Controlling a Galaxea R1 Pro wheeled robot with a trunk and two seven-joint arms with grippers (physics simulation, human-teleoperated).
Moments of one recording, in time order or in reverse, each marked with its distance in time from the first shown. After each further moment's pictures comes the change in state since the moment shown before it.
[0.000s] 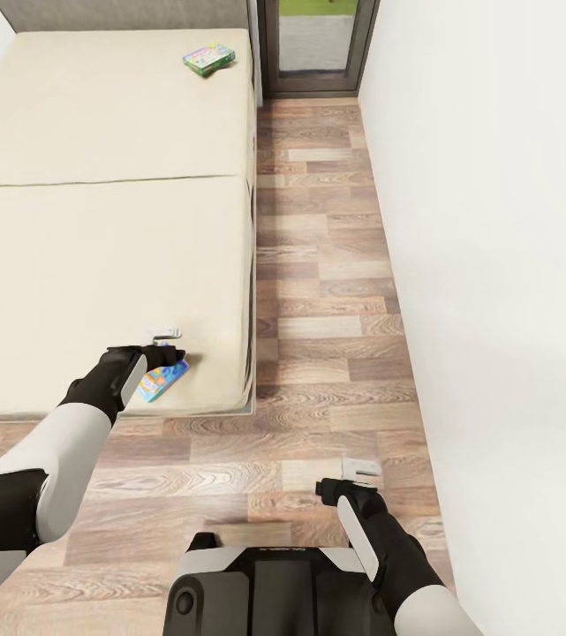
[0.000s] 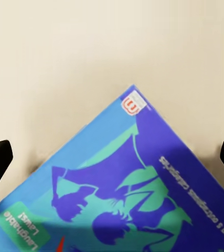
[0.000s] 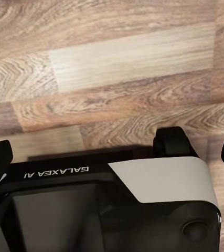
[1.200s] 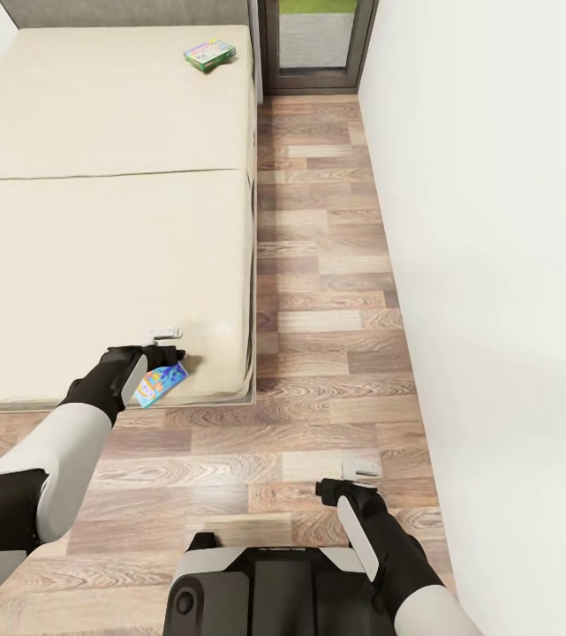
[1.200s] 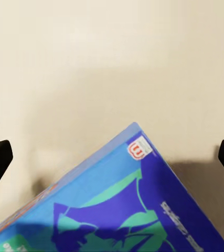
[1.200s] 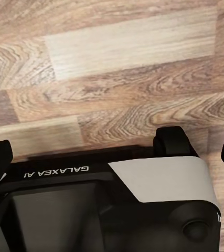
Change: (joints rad) left arm 0.000 -0.001 0.000 0.000 -0.002 0.000 -0.002; right arm 0.000 0.000 0.000 0.002 0.000 0.000 0.000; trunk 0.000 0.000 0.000
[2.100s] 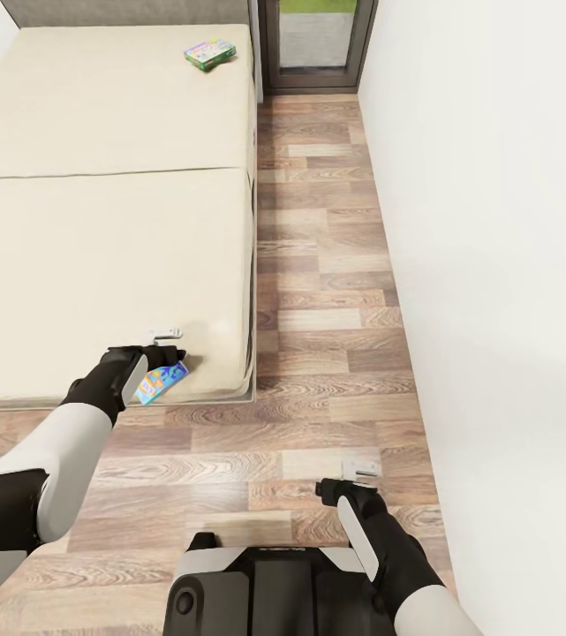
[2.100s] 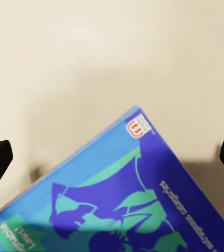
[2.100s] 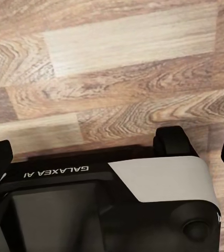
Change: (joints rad) left arm 0.000 -0.002 0.000 0.000 0.000 -0.002 0.001; right arm 0.000 0.000 0.000 0.001 0.000 0.000 0.000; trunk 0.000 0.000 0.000
